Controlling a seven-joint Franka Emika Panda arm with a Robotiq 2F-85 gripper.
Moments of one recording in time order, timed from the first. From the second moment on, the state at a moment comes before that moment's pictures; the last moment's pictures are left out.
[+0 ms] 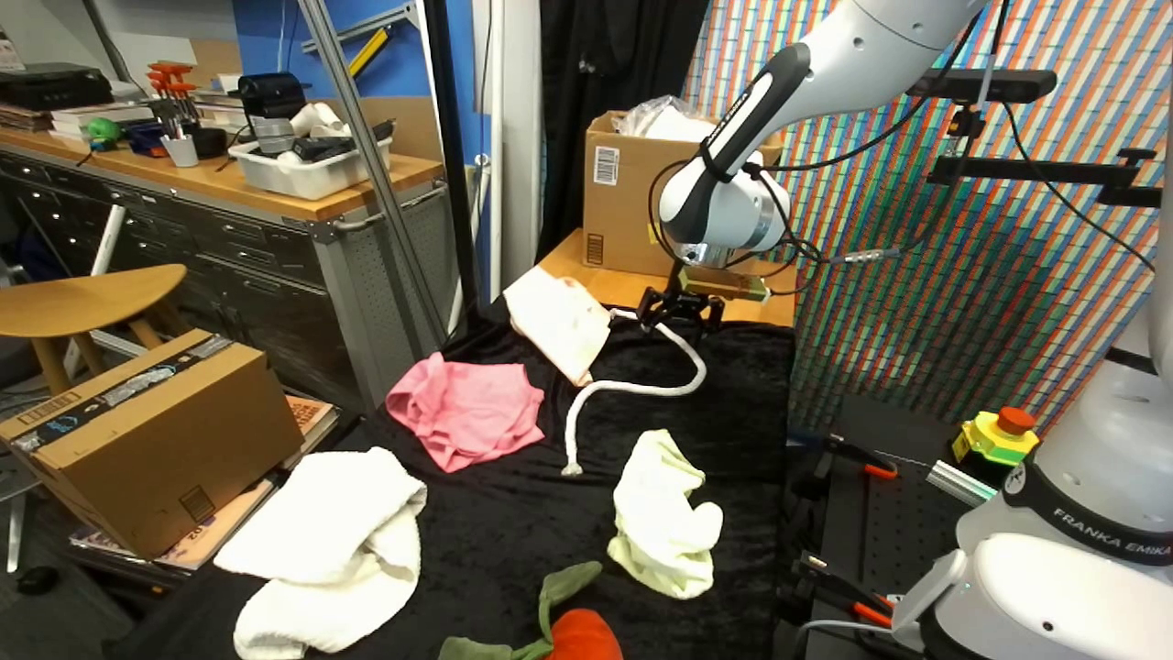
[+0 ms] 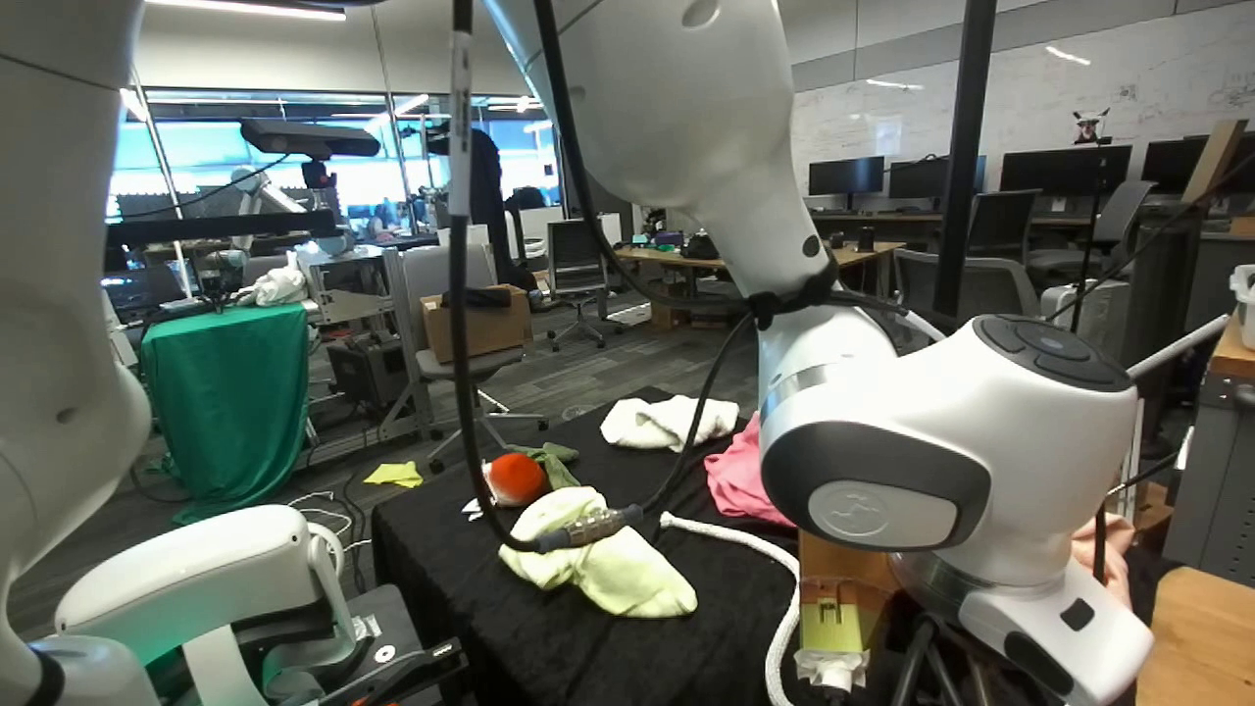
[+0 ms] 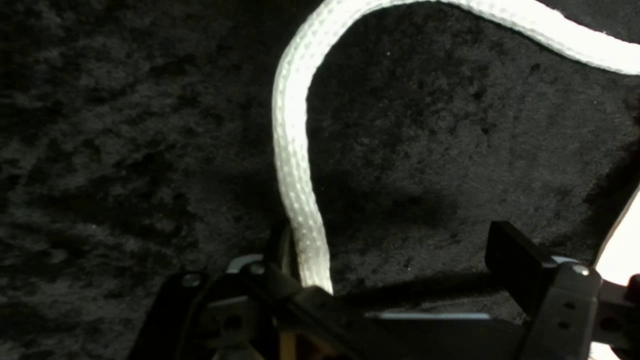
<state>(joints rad) -0.30 0.42 -0.04 -2.26 0.51 2.67 0.06</state>
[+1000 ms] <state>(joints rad) -0.30 0.42 0.00 -2.29 0.51 2.67 0.01</state>
